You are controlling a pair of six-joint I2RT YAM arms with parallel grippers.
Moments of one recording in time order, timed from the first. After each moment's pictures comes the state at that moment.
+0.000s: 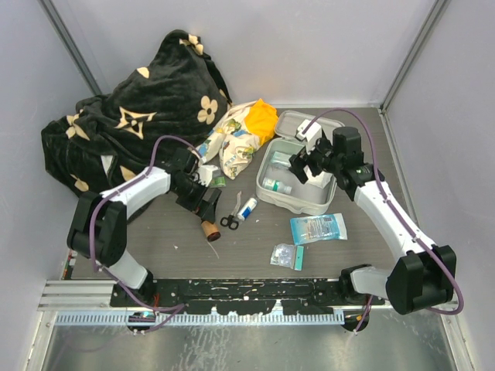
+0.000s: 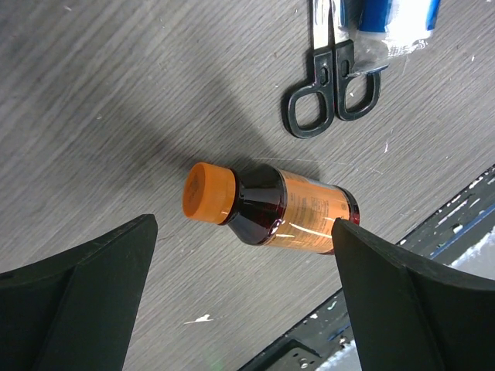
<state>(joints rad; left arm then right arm) -0.39 1.61 1.04 -0.74 0.42 0.15 0.23 1.23 1.00 -0.28 -0.43 -0.46</state>
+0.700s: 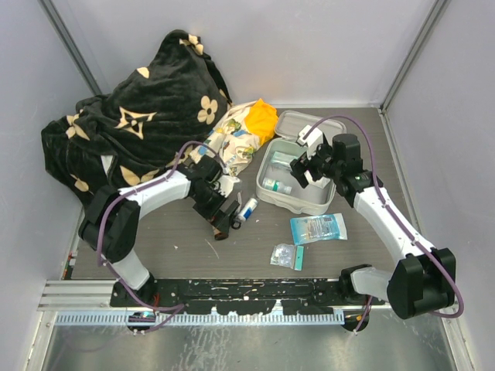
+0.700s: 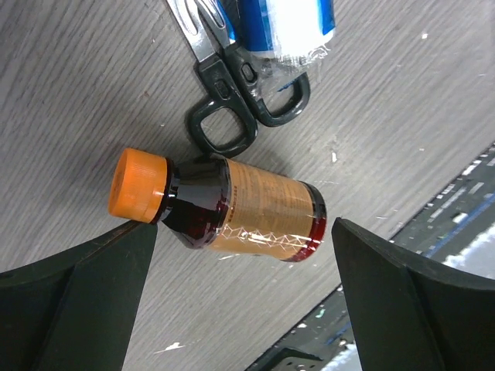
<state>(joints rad) -0.58 1.67 1.08 -0.73 0.41 0.13 0.23 1.20 0.91 -0.22 -0.39 -0.43</state>
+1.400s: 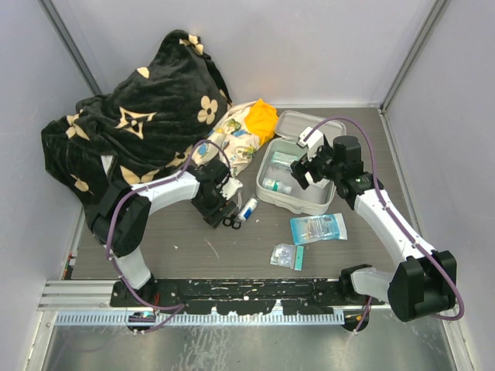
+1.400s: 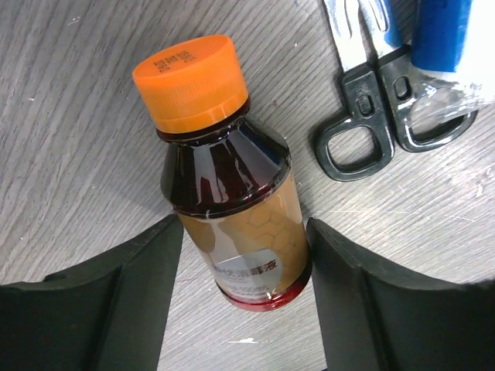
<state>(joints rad) -0.63 1.75 1.11 -0.71 0.08 0.19 0.23 1.18 0.89 -0.21 -0.38 -0.44</state>
